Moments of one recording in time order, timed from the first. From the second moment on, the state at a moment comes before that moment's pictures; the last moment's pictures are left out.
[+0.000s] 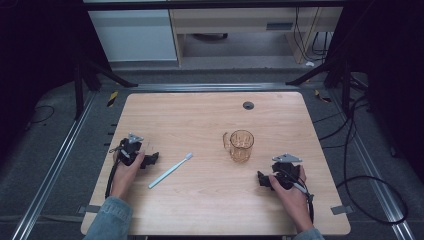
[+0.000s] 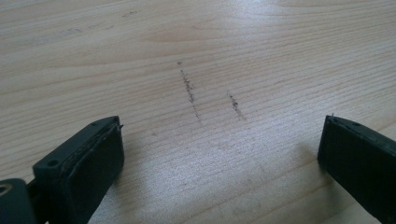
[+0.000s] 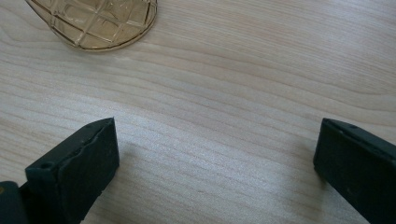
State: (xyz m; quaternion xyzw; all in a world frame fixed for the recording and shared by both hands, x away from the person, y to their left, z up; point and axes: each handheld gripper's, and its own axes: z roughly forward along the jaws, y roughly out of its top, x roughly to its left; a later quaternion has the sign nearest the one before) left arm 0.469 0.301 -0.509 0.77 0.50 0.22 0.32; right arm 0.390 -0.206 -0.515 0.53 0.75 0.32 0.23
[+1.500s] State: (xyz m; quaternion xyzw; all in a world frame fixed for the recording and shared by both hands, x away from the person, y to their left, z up) left arm 0.447 0.216 -0.412 0.91 0.37 0.11 0.14; right arm 0.391 -0.208 -0.515 0.52 0.76 0.33 0.22
